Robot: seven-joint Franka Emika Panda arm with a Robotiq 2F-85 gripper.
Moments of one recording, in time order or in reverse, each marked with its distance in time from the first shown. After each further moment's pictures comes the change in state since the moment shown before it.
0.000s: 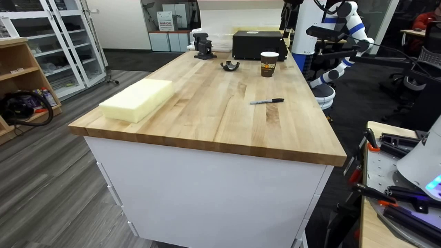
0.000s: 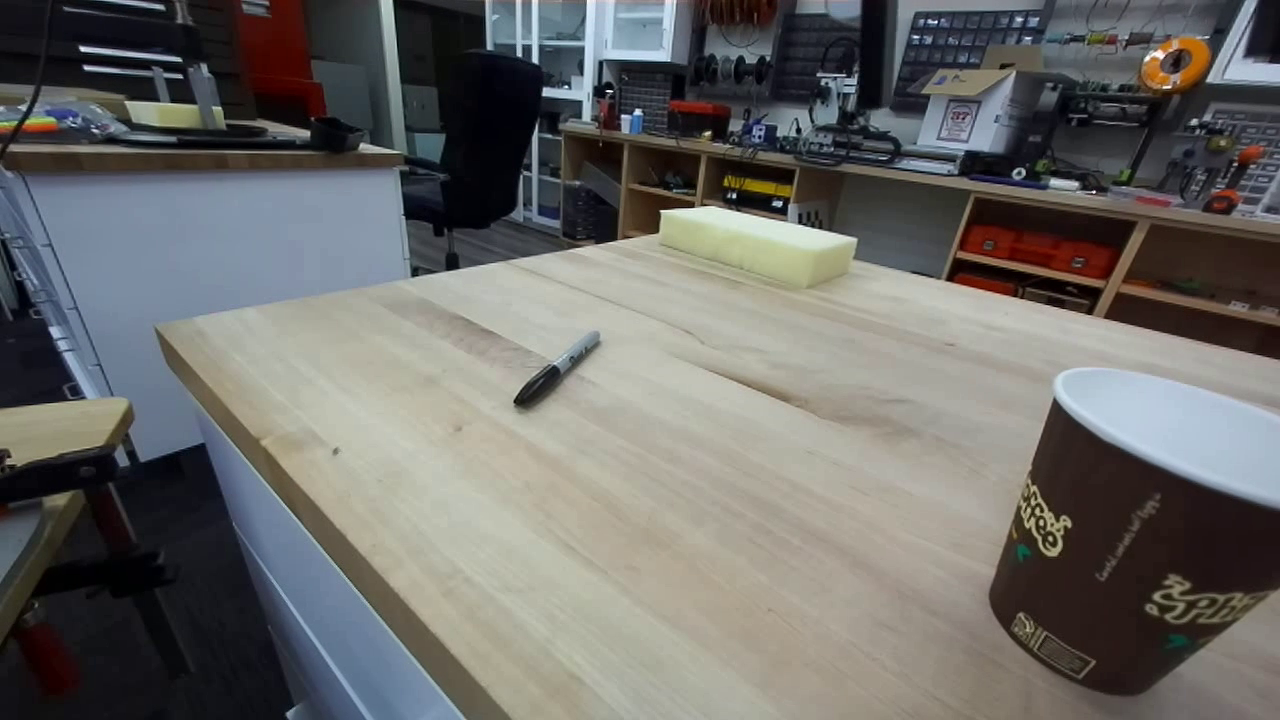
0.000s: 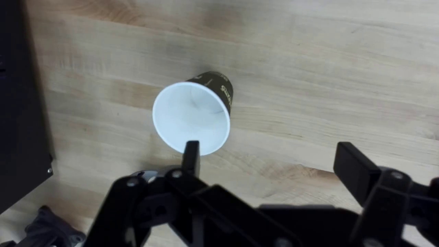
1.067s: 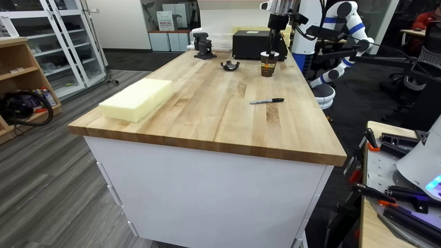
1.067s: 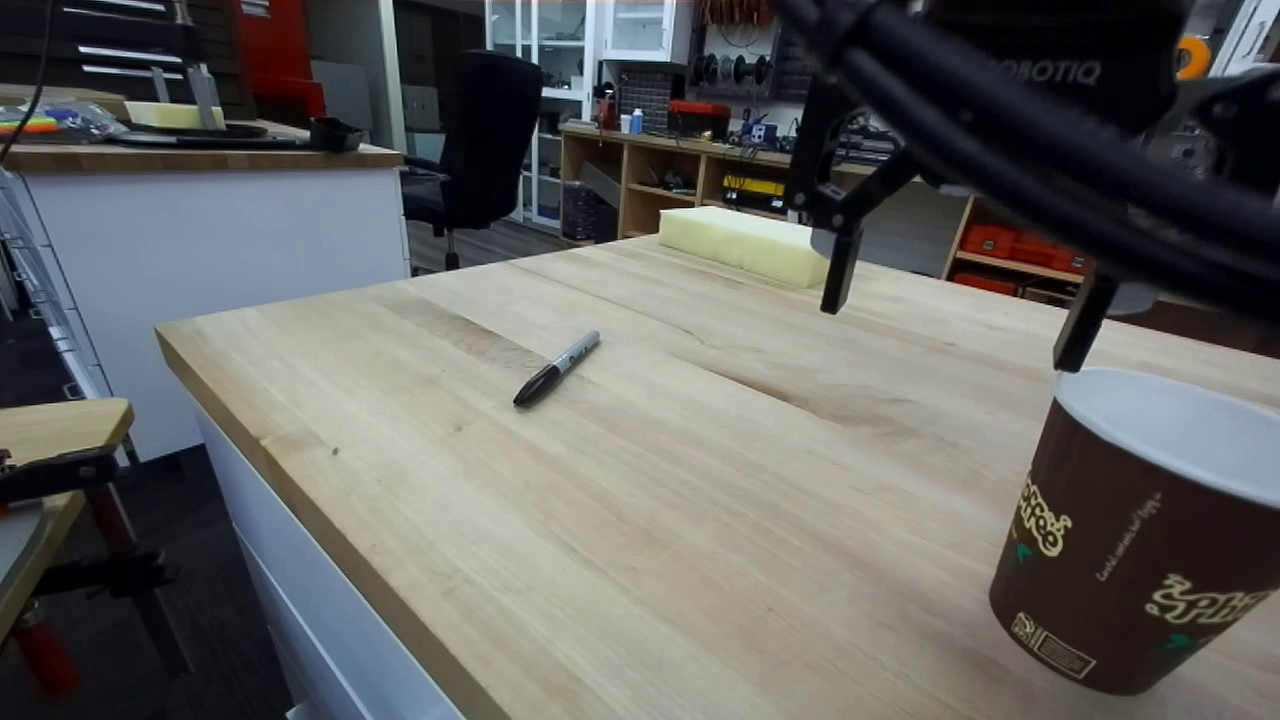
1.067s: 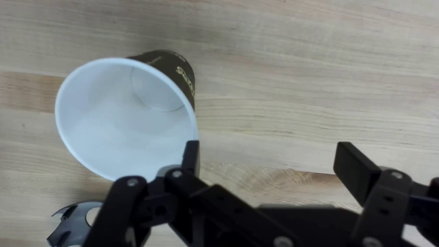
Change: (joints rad) arm -0.024 0.251 0.039 0.120 0.207 -0.021 -0.072
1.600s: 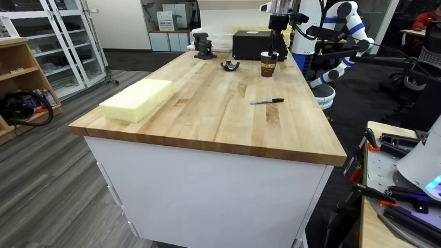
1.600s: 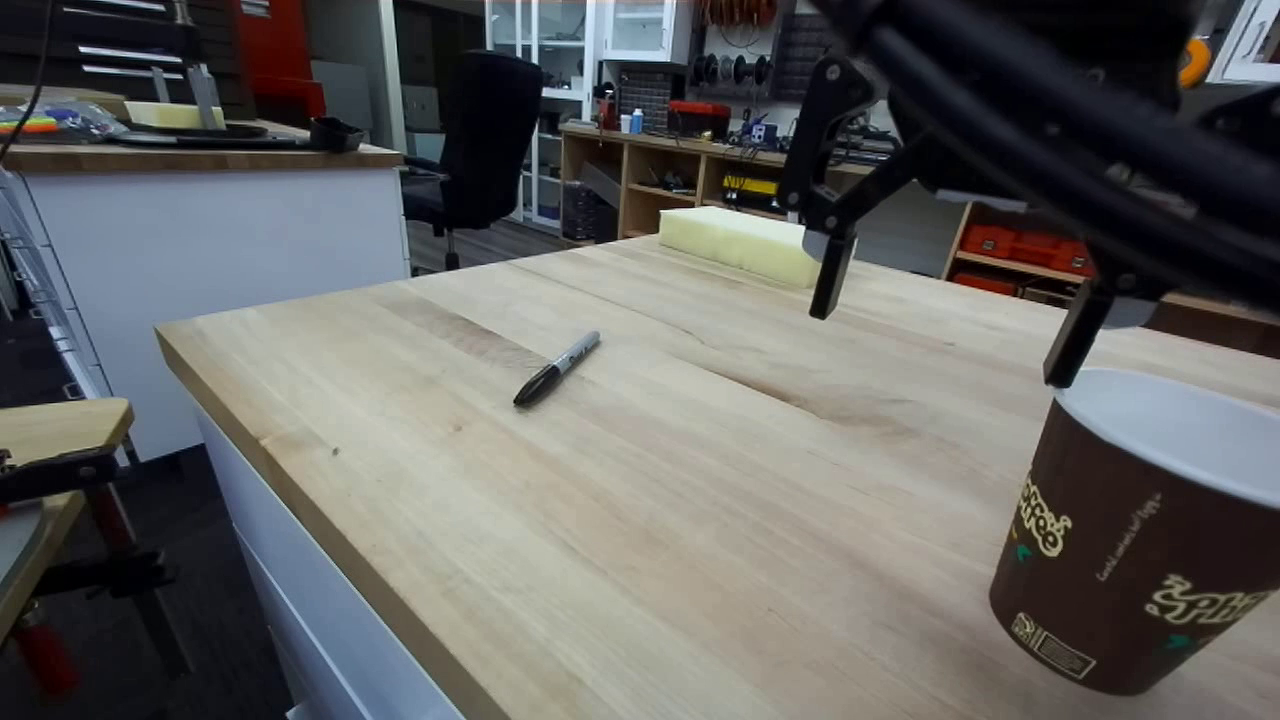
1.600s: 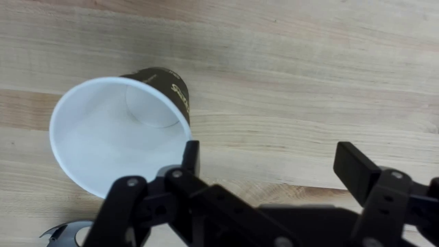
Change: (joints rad) arm -0.008 0.017 0.000 0.037 -0.028 -0.079 0.010
